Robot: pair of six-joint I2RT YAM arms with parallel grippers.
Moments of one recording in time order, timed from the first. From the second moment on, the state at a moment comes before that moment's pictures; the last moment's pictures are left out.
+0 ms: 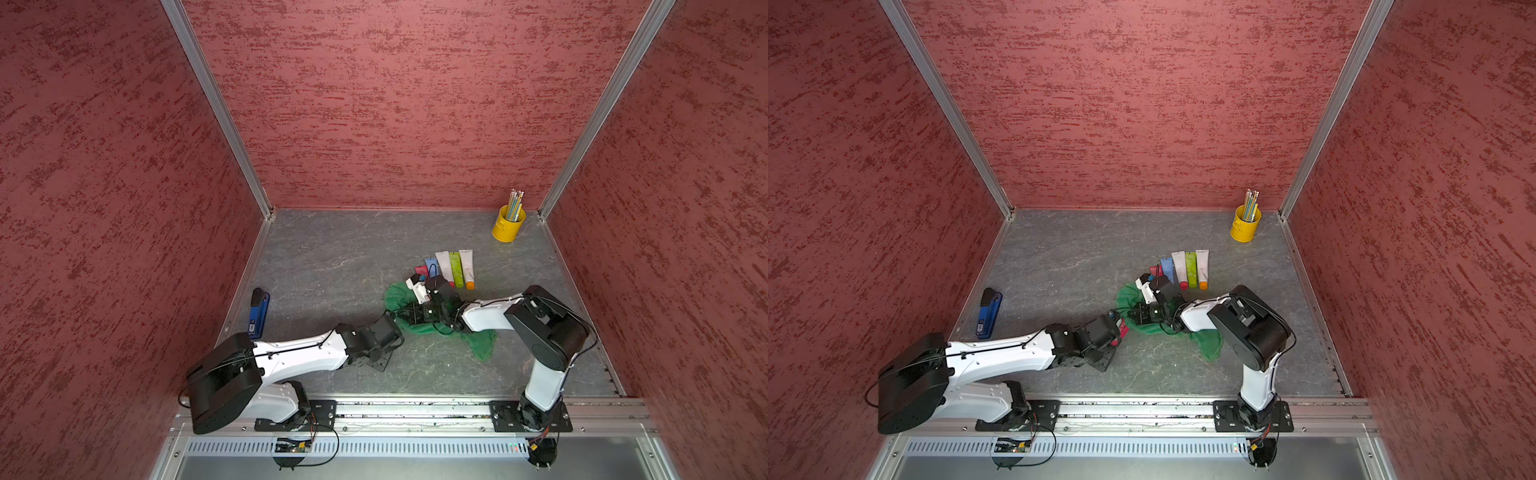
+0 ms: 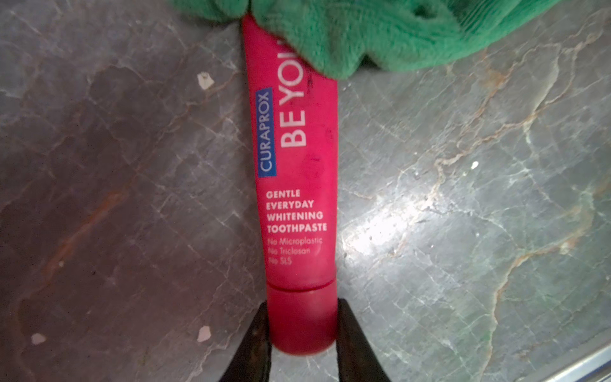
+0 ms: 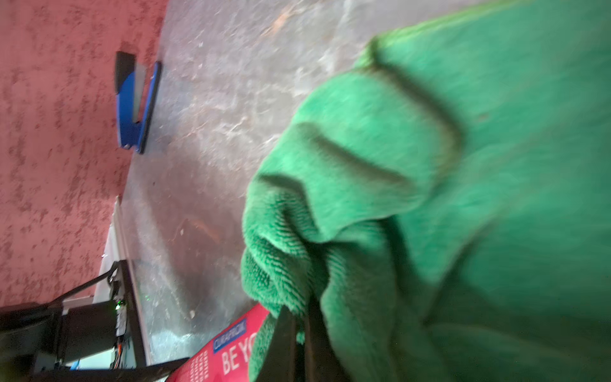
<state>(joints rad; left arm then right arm) -1.02 1.32 0.63 -0.53 -0.14 -0.52 0.73 1.83 0.74 0.39 -0.48 0.64</state>
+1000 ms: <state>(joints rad) -1.03 1.32 0.63 -0.50 -0.16 -0.52 0.67 1.83 0.76 0.36 -0.55 0.63</state>
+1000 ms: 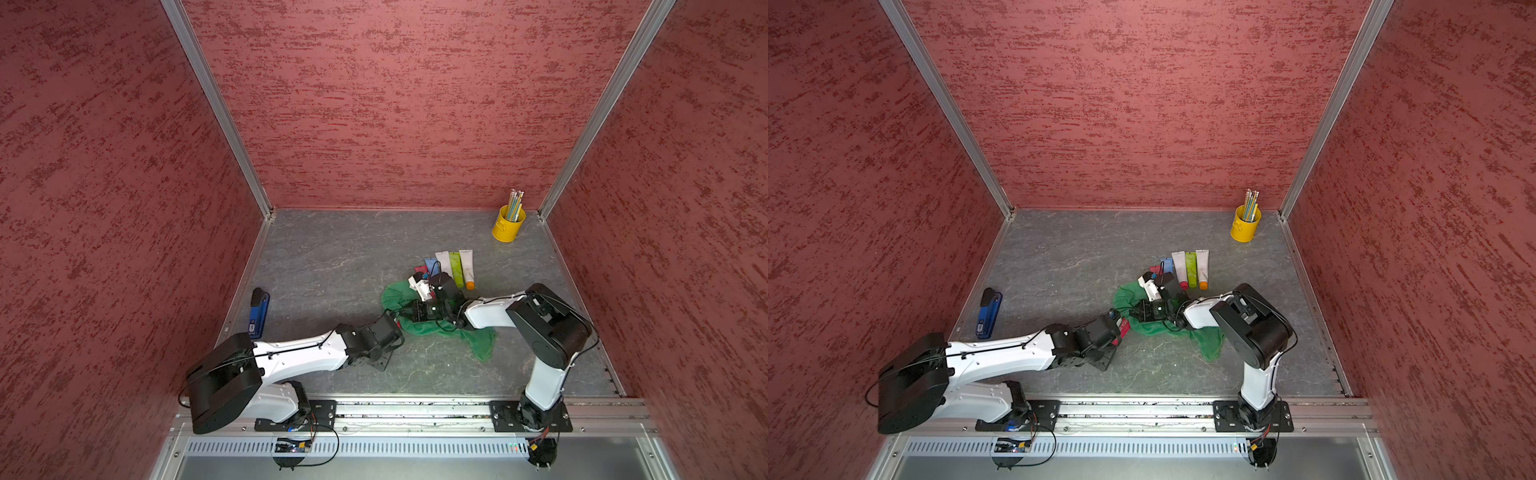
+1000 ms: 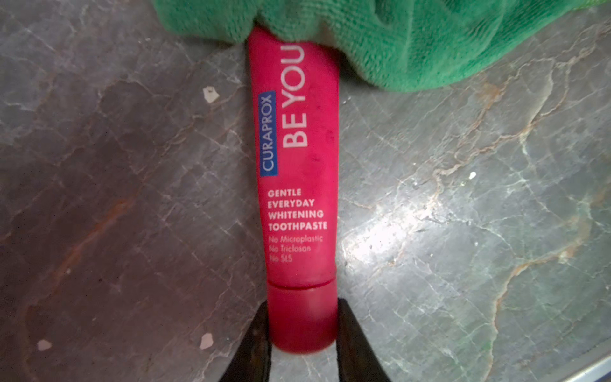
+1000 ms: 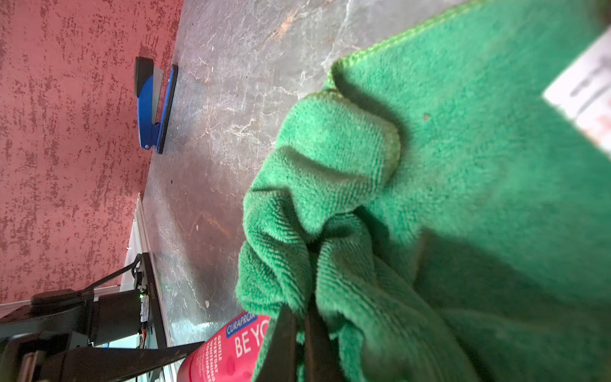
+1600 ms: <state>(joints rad) -1.03 1.32 0.62 -0.55 -0.13 -0.52 0.79 1.81 0.62 0.60 -0.65 0.77</state>
